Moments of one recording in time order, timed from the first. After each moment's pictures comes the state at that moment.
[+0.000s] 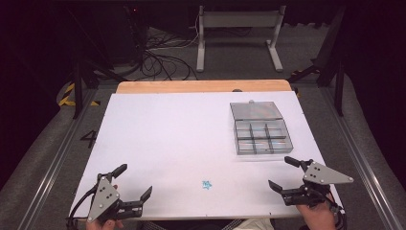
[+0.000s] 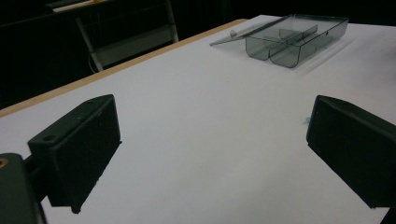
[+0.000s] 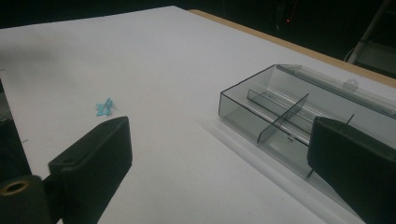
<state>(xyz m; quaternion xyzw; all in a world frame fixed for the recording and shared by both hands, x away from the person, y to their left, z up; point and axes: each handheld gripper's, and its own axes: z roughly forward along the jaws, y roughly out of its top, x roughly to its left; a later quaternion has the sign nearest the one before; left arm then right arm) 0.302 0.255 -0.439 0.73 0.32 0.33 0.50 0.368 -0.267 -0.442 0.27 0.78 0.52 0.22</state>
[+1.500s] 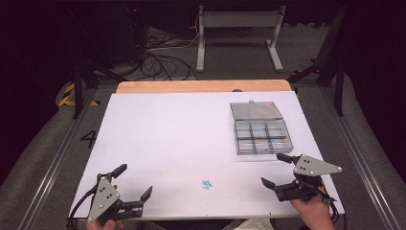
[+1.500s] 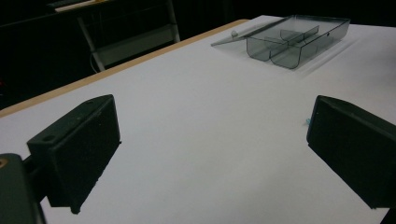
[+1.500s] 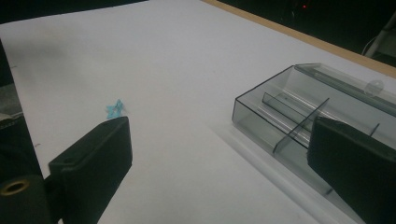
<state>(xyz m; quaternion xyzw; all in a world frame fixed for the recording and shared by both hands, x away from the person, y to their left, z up) 0.301 0.254 -0.438 0.73 0.33 0.33 0.49 0.380 -0.246 -0.428 0.26 0.80 0.50 0.19</state>
